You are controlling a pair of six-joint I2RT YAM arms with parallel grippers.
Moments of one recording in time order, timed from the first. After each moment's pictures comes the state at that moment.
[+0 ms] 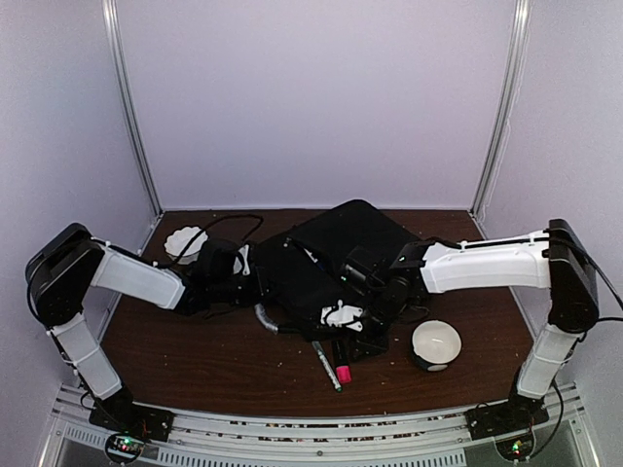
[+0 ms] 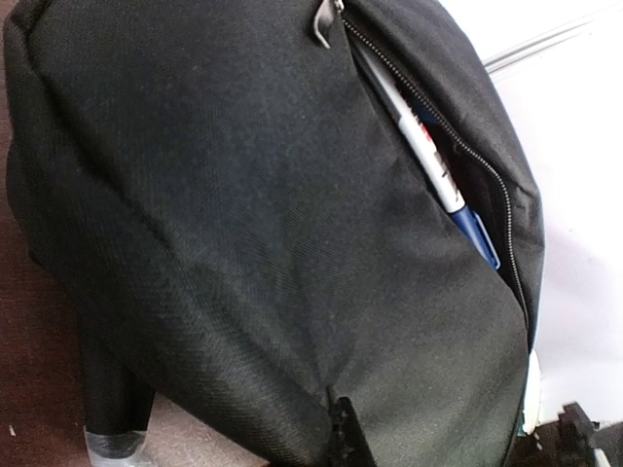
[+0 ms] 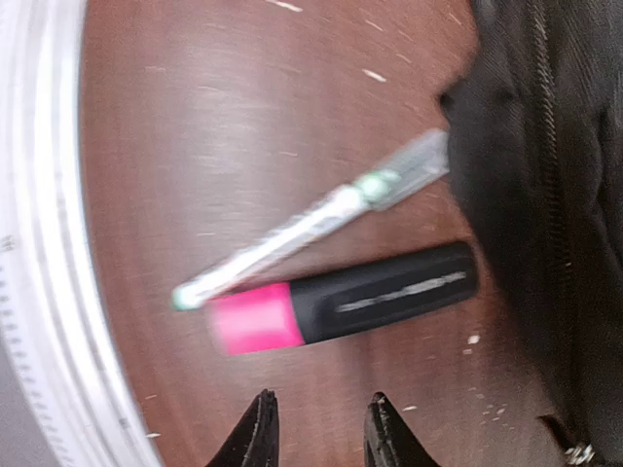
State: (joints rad) left arm -0.68 1.71 0.76 0.42 0.21 -0.82; right arm 0.97 1.74 1.22 -0.78 -0.26 -0.41
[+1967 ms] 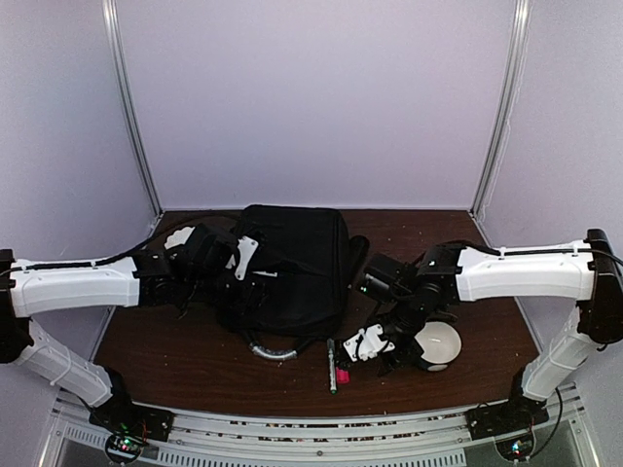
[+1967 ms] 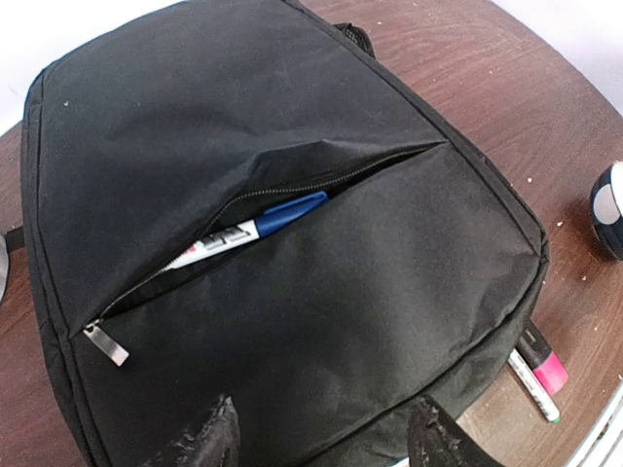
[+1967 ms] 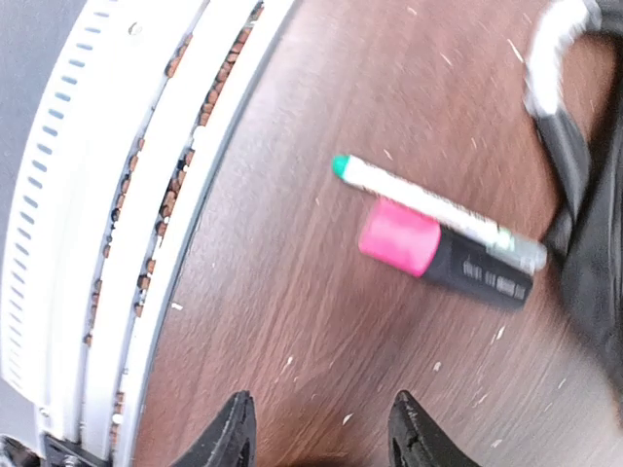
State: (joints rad) left arm -0.90 1.33 0.90 -0.30 -0.16 -0.24; right arm 1.04 1.57 1.14 -0.92 -0.23 -0.91
